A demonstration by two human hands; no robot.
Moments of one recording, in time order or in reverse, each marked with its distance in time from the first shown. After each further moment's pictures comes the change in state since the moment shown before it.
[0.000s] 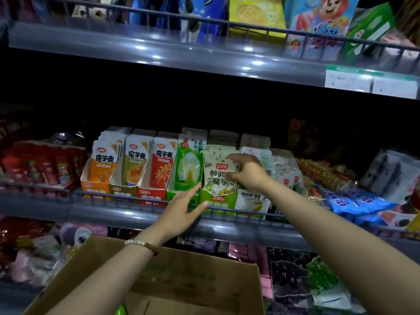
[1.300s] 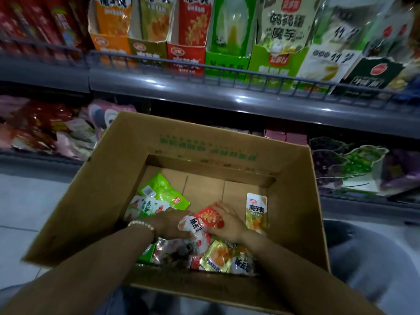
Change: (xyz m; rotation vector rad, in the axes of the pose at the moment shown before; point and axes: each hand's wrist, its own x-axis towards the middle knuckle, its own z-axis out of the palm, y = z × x) left_hand -0.206 -0.224 0.103 0.462 -0.879 -0.324; right_hand -0.279 0.056 0.332 0.107 -0.764 0.292
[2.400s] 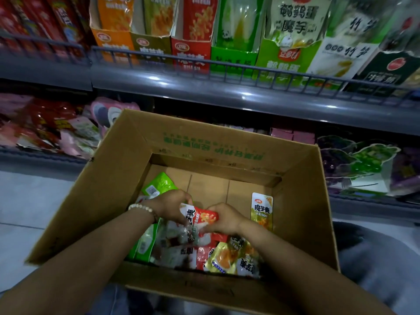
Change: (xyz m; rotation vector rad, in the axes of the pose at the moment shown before) left_hand -0.003 0.001 -0.051 -0.157 0.148 0.093; right_hand -0.002 -0.045 -0.024 0.233 -0.170 -0.023
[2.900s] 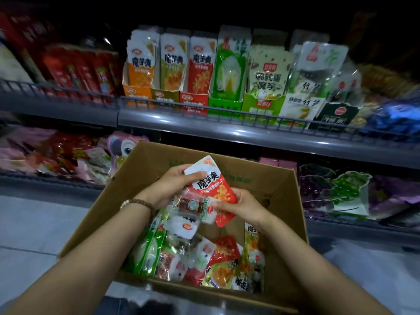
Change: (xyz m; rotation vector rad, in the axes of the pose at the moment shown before) left_hand -0.076 0.094 -0.094 -1.184 0.308 0.056; right_hand -0.091 -0.074 -0.072 0.537 0.185 -0.205
